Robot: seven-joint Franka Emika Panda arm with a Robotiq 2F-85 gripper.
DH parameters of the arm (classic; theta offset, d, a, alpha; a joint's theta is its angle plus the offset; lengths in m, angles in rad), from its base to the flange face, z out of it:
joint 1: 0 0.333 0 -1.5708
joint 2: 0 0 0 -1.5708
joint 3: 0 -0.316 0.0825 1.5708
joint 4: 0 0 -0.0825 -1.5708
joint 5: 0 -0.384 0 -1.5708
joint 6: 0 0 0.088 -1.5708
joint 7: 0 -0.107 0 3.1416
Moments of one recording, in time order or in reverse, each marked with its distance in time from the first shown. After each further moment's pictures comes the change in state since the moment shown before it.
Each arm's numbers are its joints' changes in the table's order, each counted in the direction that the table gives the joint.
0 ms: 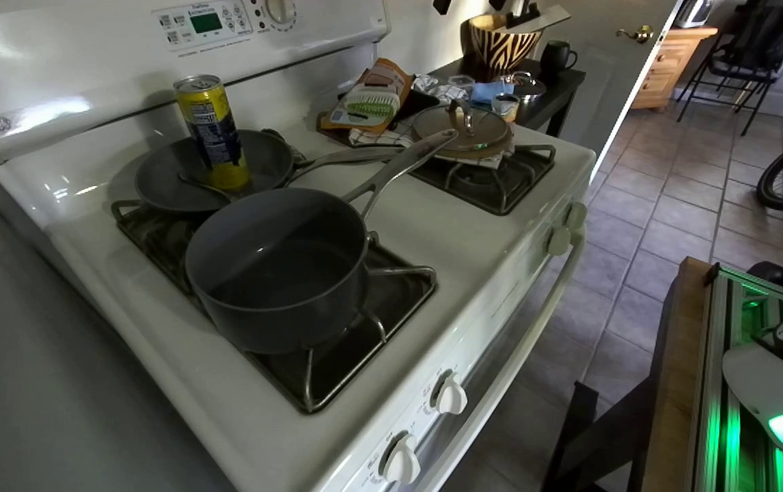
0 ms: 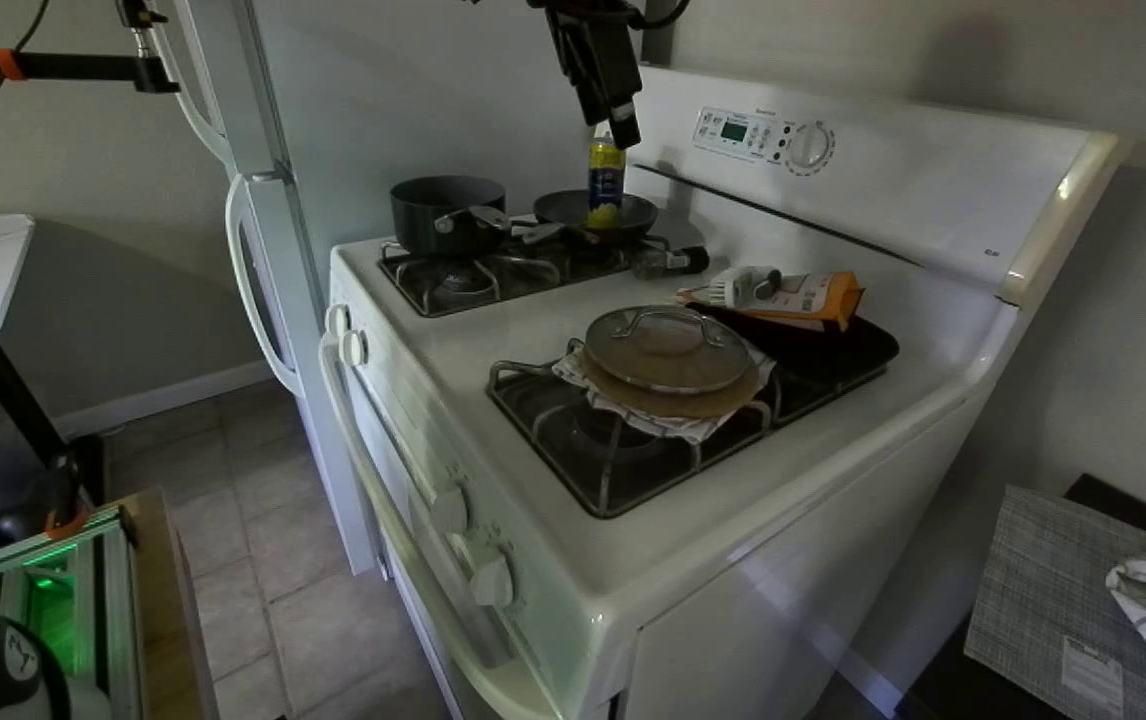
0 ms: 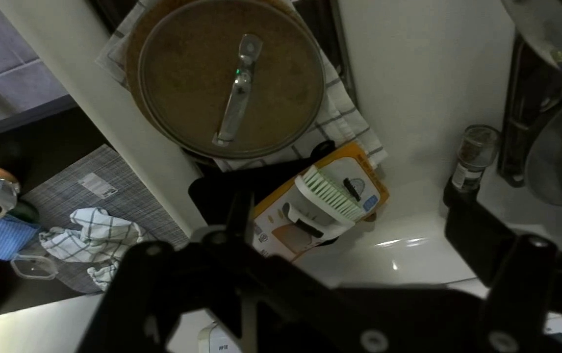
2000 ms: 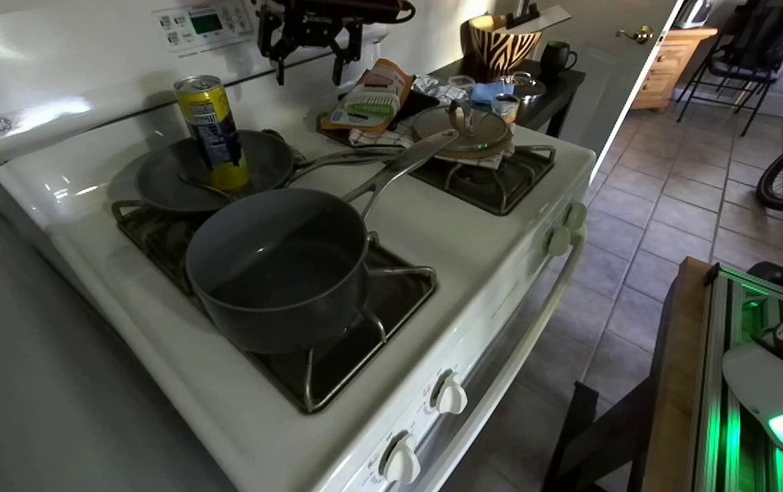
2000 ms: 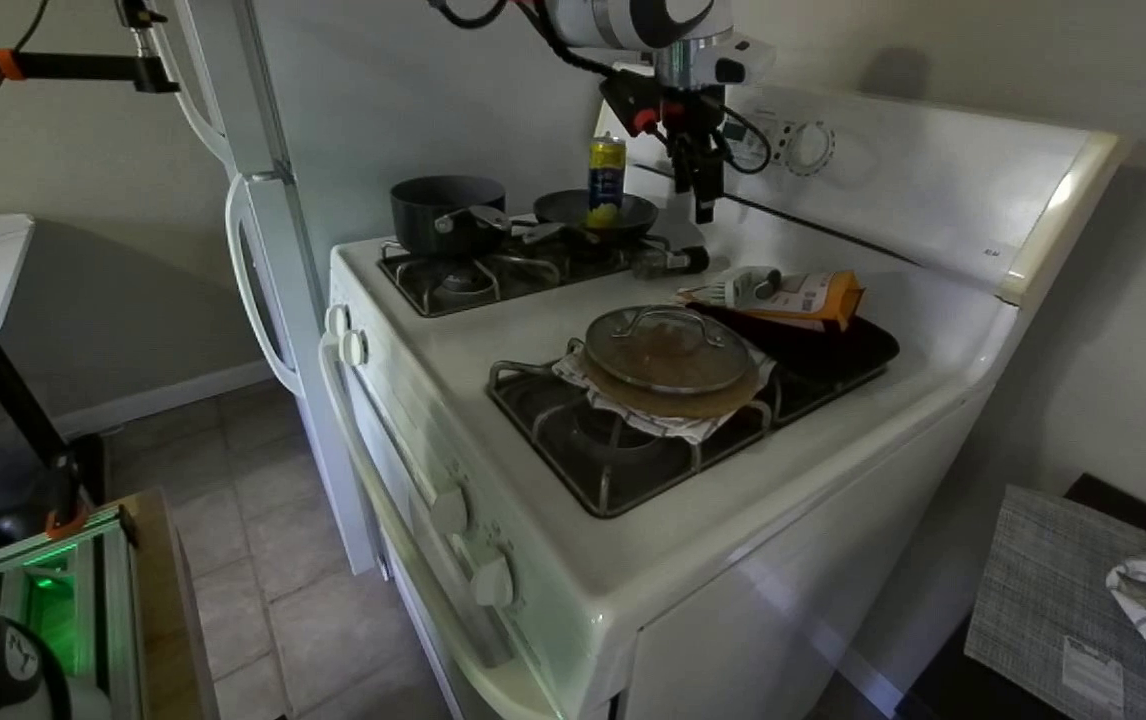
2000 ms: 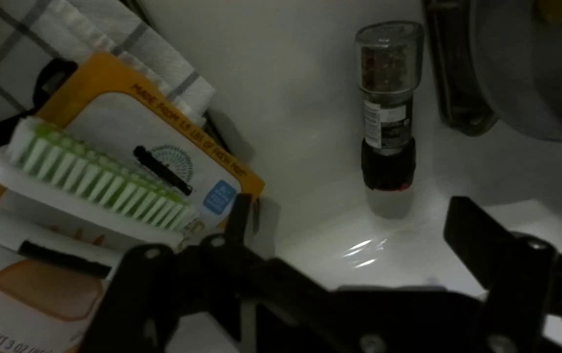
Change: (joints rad) arm 0.242 0.882 0.175 -0.902 -0.087 -0.108 -0.124
